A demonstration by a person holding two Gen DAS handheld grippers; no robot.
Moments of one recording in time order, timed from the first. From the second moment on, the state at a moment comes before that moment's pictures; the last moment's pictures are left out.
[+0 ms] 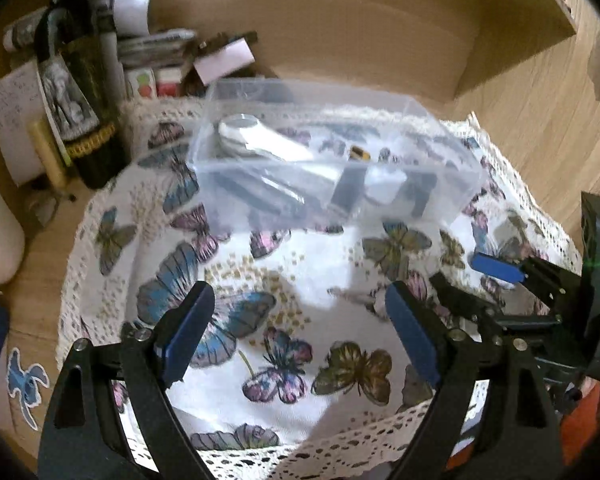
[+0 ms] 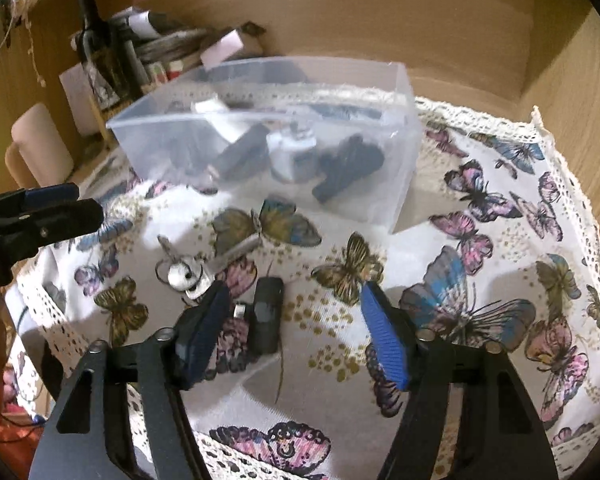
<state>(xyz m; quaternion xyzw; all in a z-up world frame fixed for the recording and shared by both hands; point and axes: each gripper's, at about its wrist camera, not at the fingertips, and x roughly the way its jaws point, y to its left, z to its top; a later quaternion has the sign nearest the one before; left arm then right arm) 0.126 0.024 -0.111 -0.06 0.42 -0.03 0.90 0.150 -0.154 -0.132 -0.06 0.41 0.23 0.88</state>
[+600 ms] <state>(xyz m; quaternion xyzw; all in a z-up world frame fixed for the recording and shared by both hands) 0.152 -0.010 -0.146 -0.04 0.49 -0.08 0.87 0.151 -0.163 -0.137 -0.04 0.41 0.22 0.88</state>
